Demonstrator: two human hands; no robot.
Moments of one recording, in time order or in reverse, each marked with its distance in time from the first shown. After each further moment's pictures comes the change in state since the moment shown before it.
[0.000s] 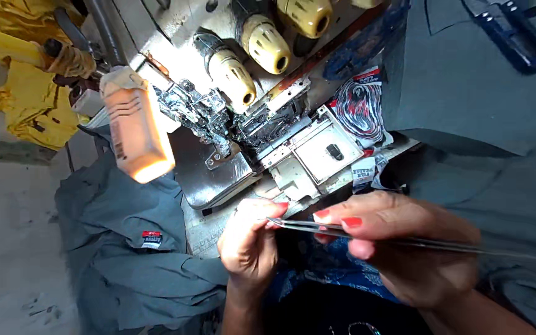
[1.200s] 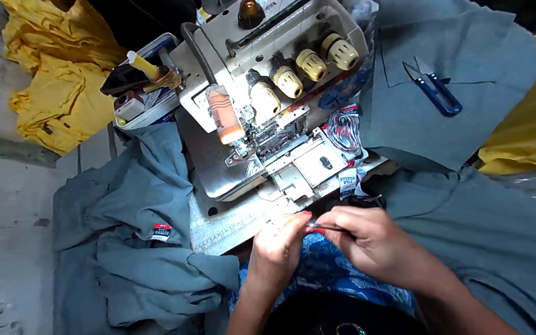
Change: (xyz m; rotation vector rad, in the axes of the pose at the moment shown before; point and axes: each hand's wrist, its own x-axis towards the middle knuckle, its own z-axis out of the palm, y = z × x) left_hand -0.032 0.012 0.008 0.189 -0.208 0.025; right_hand -0.019 -0.015 -0.016 -0.781 -0.398 0.088
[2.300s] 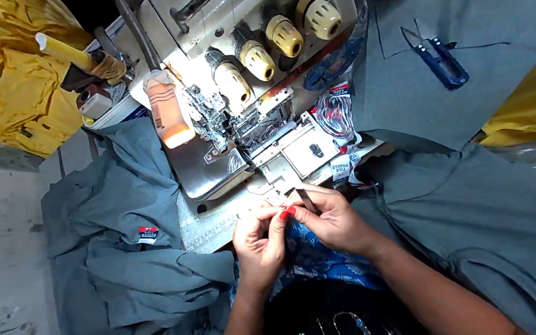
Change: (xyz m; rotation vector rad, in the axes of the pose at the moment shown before) left_hand 0.003 0.006 0.009 -0.337 0.262 -0.326; right_hand 0.013 0.022 0.044 0.574 0.138 0.154
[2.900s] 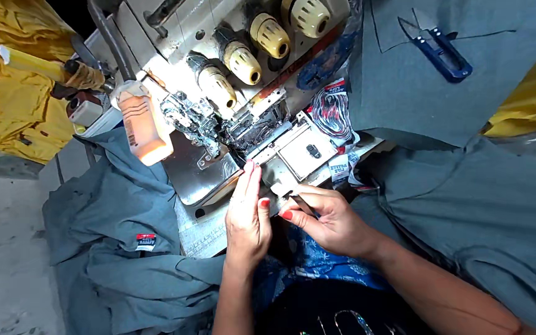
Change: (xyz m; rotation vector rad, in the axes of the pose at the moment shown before) left_hand 0.031 -0.032 -0.020 0.548 -0.238 0.209; right_hand 0.004 -0.001 -0.002 -0.078 -0.009 -0.039
